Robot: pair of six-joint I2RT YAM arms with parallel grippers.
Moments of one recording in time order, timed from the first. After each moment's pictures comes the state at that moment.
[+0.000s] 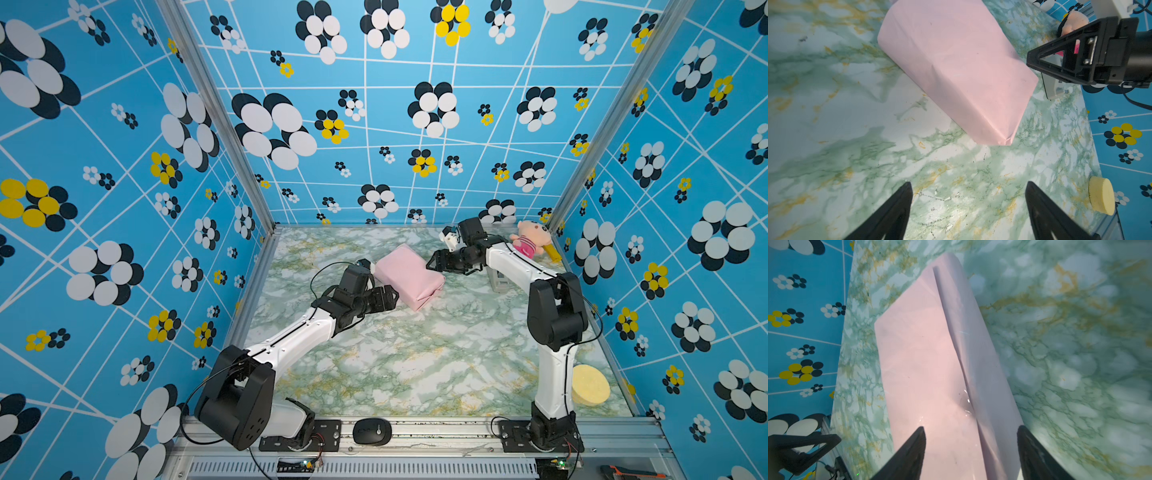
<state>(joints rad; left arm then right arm) -0.47 1.40 0.85 -0.17 0.22 -0.63 0.32 2.12 1.71 -0.63 -0.49 0.21</state>
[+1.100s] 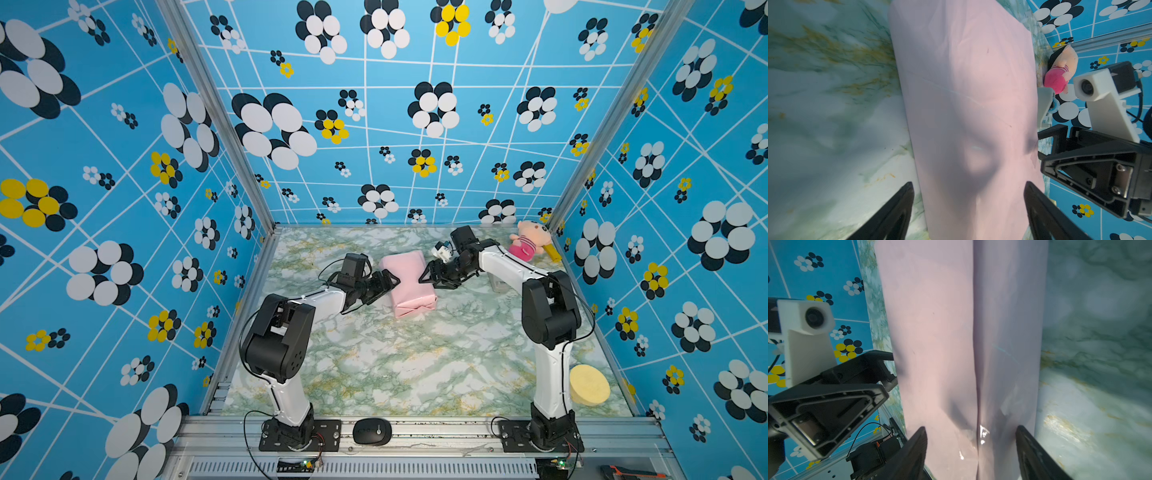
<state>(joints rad) -0.33 1.80 0.99 0.08 0.49 -0.82 0.36 2.14 1.69 -0.75 -0.65 0.33</state>
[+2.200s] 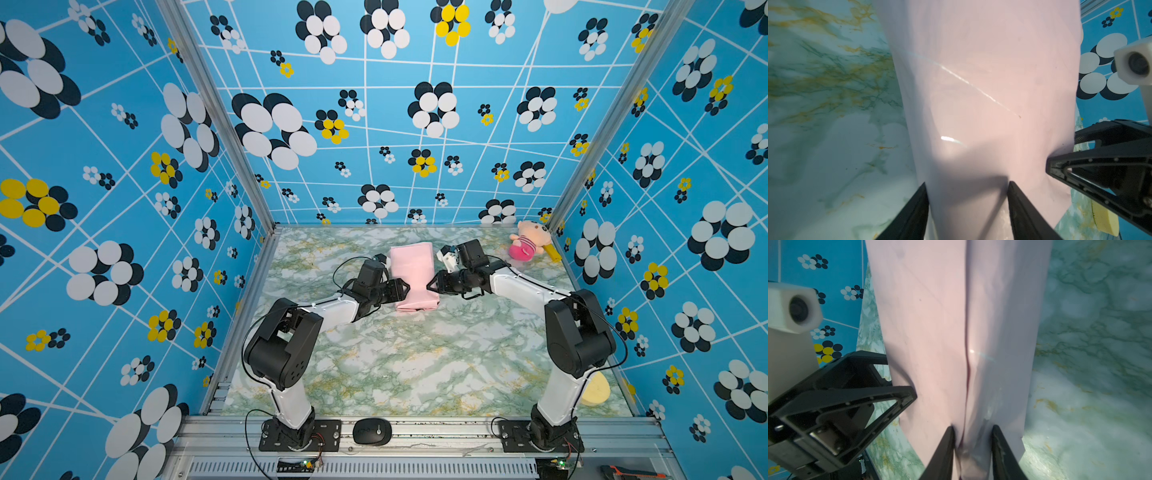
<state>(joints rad) -0.50 1.75 0.93 0.20 0.28 -0.59 0.42 1.81 1.24 -0.34 -0.46 0.34</state>
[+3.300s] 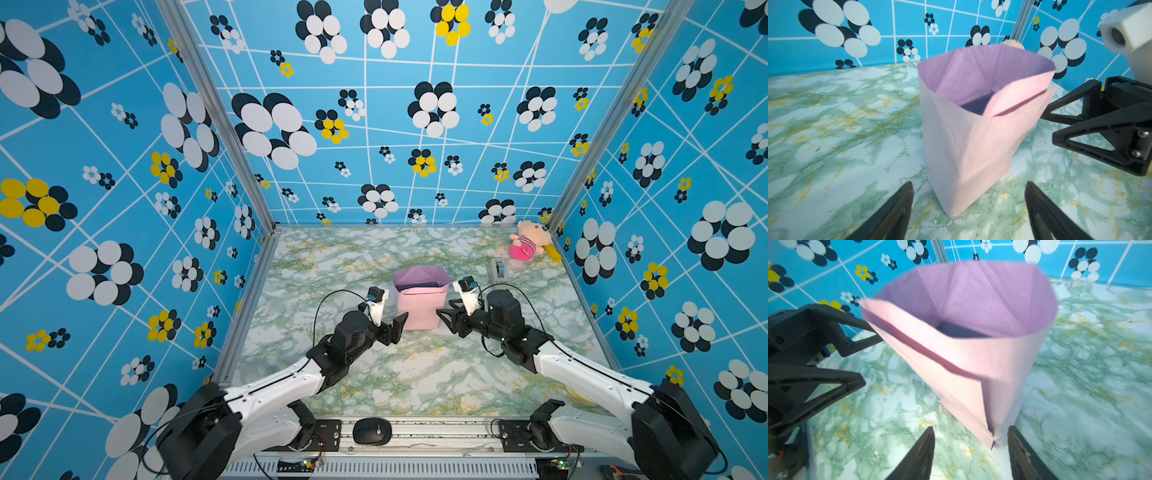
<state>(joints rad) -0.75 1.03 0.43 0.34 -0.09 -0.22 0.57 1.10 0.56 0.11 -0.22 0.13</state>
